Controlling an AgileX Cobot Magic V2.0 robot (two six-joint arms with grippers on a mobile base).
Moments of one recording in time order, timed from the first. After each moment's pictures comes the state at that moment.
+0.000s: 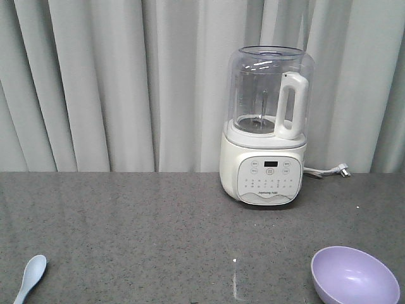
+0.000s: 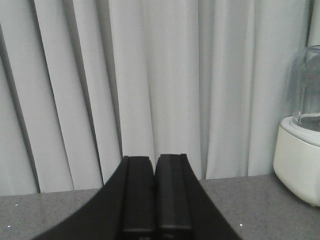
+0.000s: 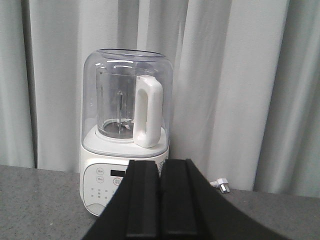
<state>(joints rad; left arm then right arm) -0.08 0.86 -0.94 -0.09 0.14 0.09 0.05 0.81 -0.85 -0.03 0.11 -0.04</state>
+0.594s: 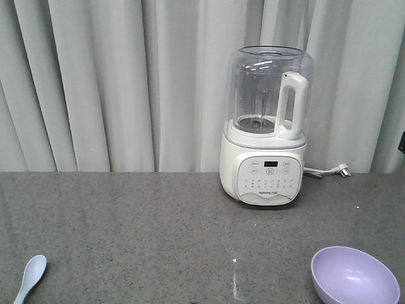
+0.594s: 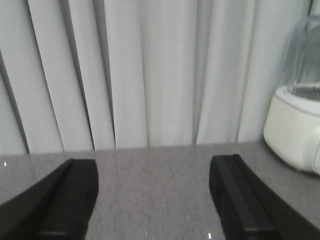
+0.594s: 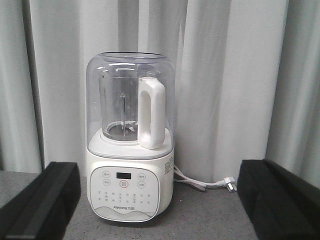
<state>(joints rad) -0.08 0.89 -0.94 -0.11 0.31 0.08 0.05 0.81 -0.85 0.01 0.11 -0.04</state>
